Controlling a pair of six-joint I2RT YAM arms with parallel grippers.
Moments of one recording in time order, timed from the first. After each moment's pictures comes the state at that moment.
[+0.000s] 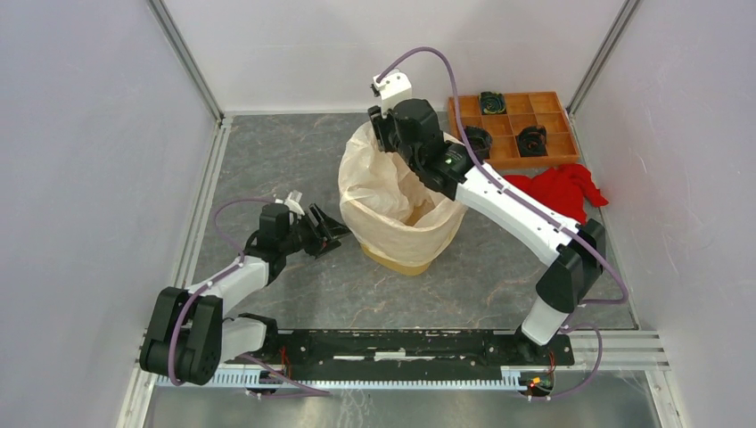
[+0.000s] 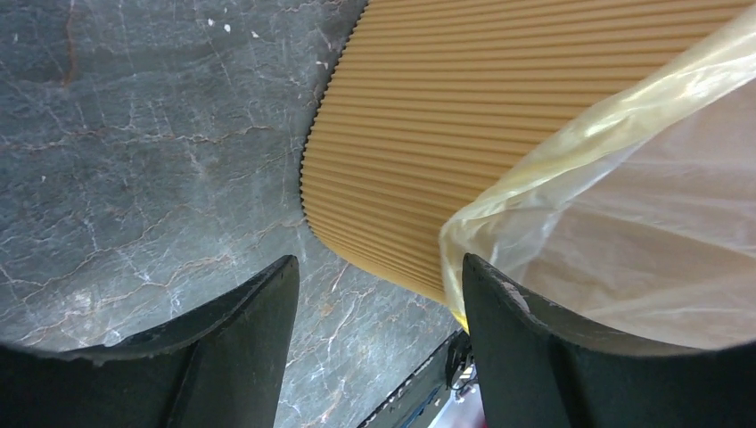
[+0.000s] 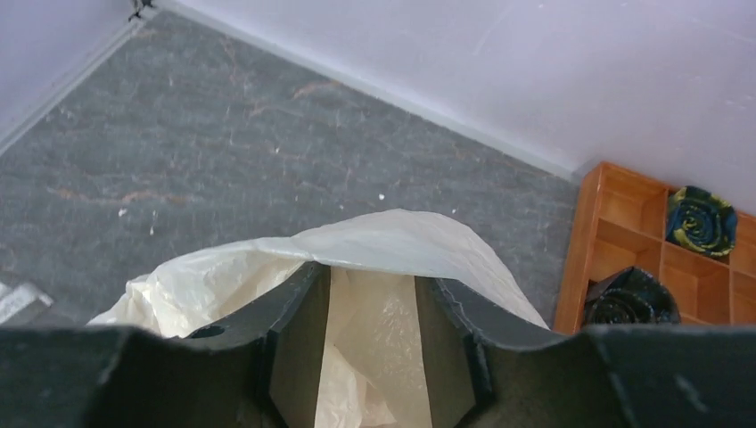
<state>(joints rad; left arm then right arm) -0.21 1.19 0.38 0.23 0.53 -0.94 0.78 1.70 1.68 -0.26 0.36 -0.01</state>
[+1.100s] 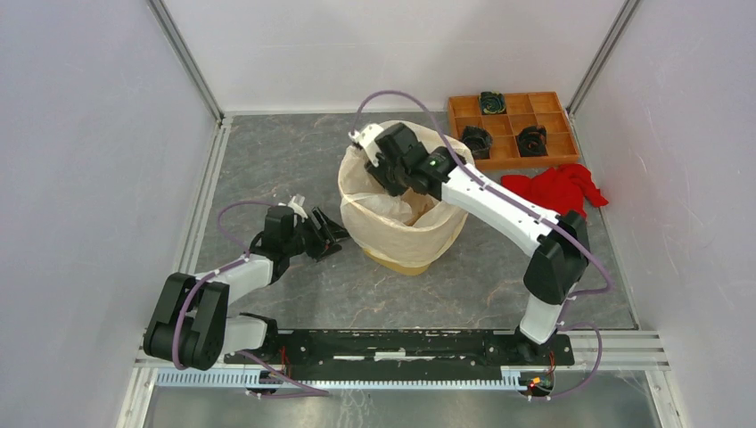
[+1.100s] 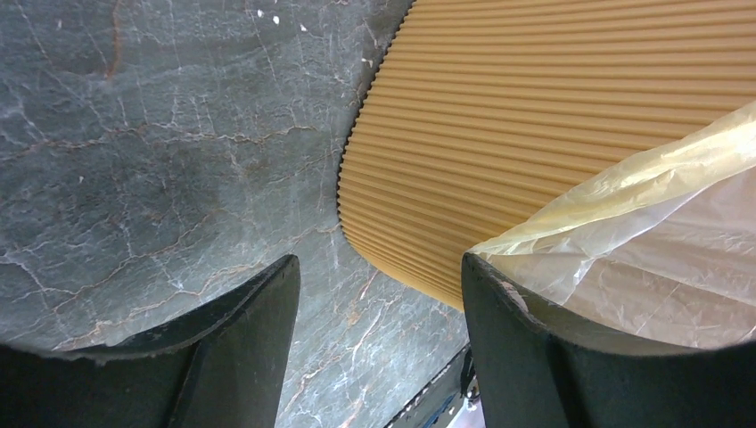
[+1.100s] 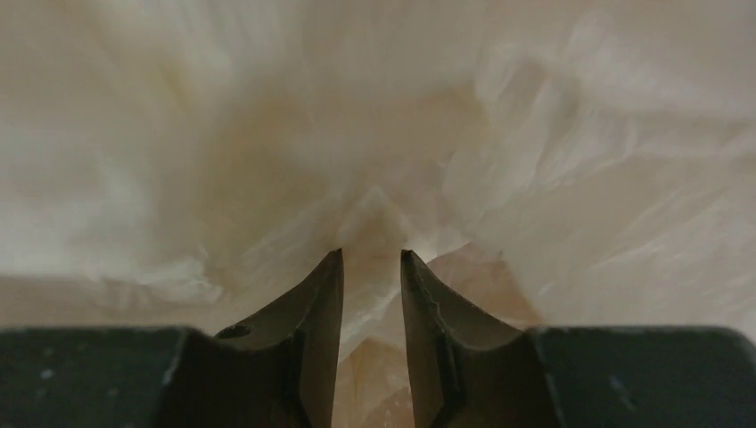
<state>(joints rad) -0.23 1.27 0.36 0.28 0.49 -0.94 0.80 1.78 1.73 -0.68 0.16 -0.13</state>
